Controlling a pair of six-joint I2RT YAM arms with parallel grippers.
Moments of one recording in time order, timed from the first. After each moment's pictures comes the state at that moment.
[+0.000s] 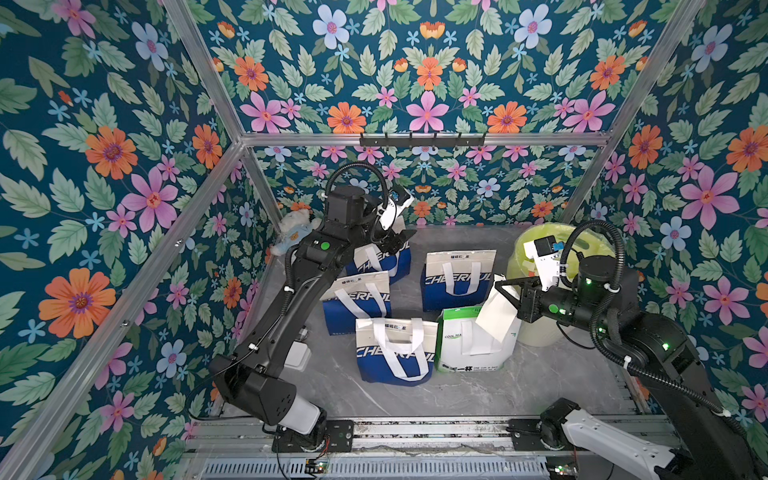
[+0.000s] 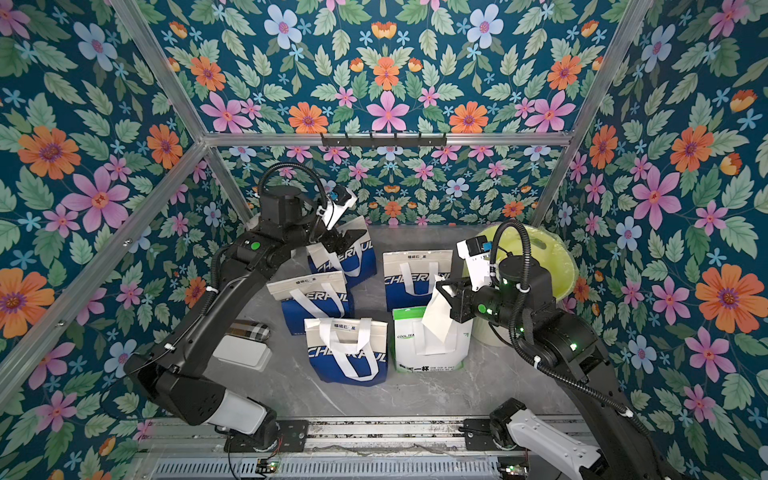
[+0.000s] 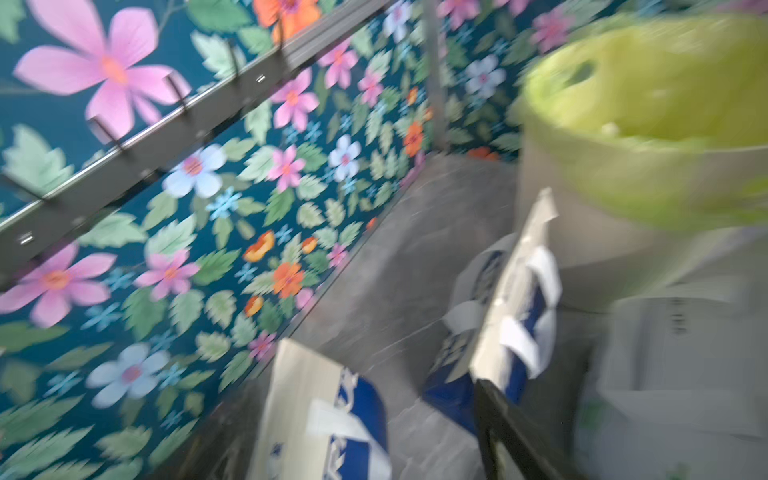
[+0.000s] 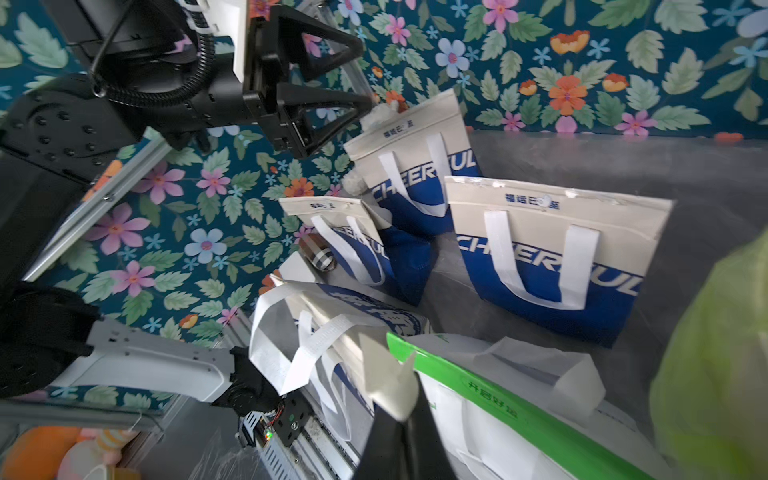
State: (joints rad) left arm -0.49 1.49 1.68 -0.53 0.46 0.42; right arm 0.55 0.91 1.39 -0.86 -0.32 0.36
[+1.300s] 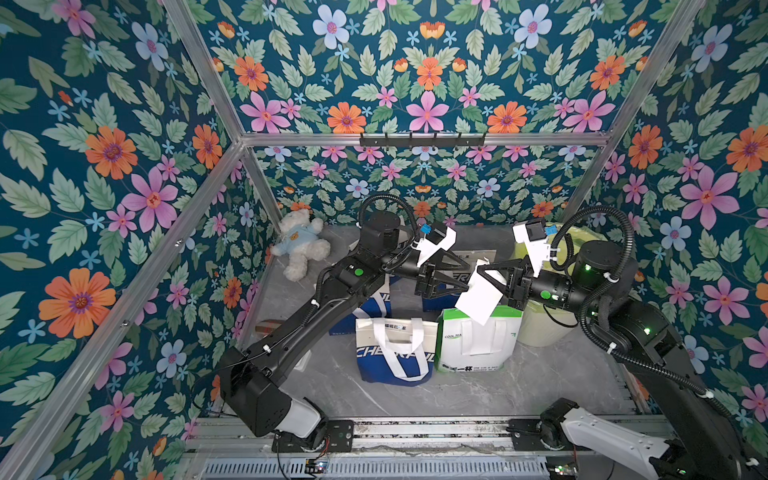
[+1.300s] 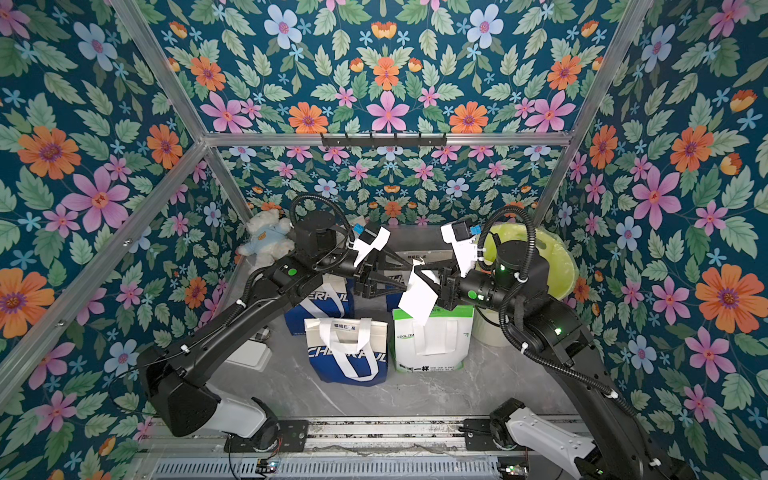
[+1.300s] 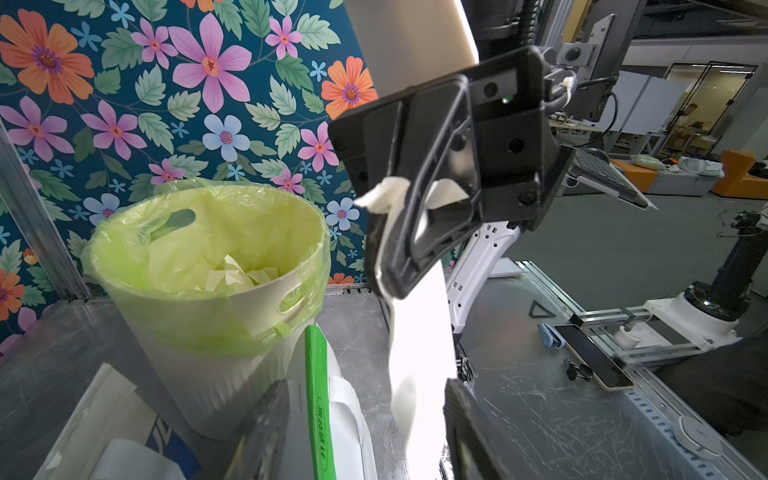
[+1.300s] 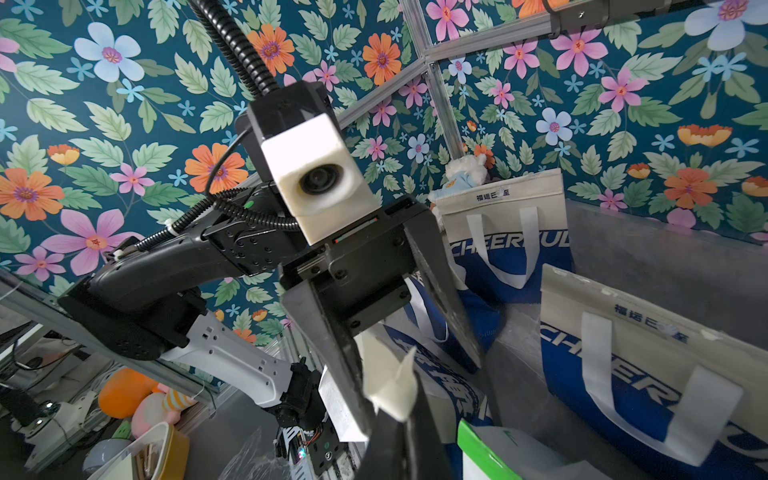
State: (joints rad) left arm -0.72 1.47 1.47 -0.14 1.12 0.05; right arm 0.55 0.98 1.41 -0.62 -0.49 0.33
